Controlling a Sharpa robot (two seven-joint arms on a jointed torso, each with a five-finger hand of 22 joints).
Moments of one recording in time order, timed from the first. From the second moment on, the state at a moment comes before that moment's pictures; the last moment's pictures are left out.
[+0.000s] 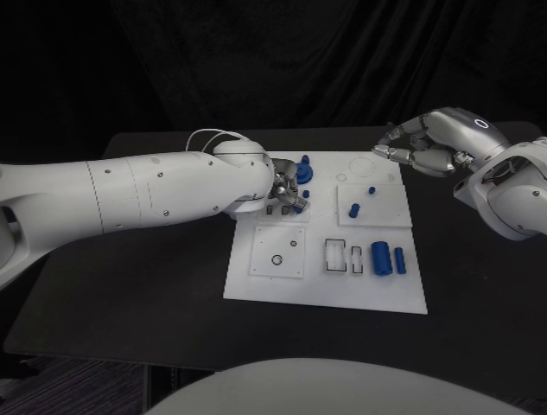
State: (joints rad) left arm 1.37 -0.52 -0.21 1.36 -1.14 0.05 -0.51; left_hand 1.23 0.08 -0.02 0.21 0.49 1.03 0.01 0.33 0.96 1.47 -0.05 1.57 1.31 1.47 -0.10 1.57 1.31 0.01 1.47 0.01 1.56 1.31; right arm 1.43 -0.96 -0.25 1.59 -1.46 -0.56 0.03; right_hand 1.07 0.13 -0.11 0.29 0.38 0.92 0.06 0.10 0.23 1.46 -0.04 1.57 1.31 1.47 -0.10 1.51 1.31 0.02 1.47 0.01 1.50 1.31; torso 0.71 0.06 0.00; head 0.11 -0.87
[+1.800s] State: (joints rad) left arm 1.36 -0.61 -0.21 1.43 -1.14 -0.01 -0.54; left_hand 1.21 0.05 0.10 0.23 0.45 1.04 0.01 0.30 0.98 1.47 -0.05 1.57 1.31 1.47 -0.10 1.57 1.31 0.01 1.47 0.01 1.56 1.31; right arm 1.43 -0.96 -0.25 1.58 -1.46 -0.55 0.03; right_hand 1.09 0.13 -0.12 0.29 0.40 0.92 0.06 0.09 0.23 1.46 -0.04 1.57 1.31 1.47 -0.10 1.51 1.31 0.02 1.47 0.01 1.50 1.31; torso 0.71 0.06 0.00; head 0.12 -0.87
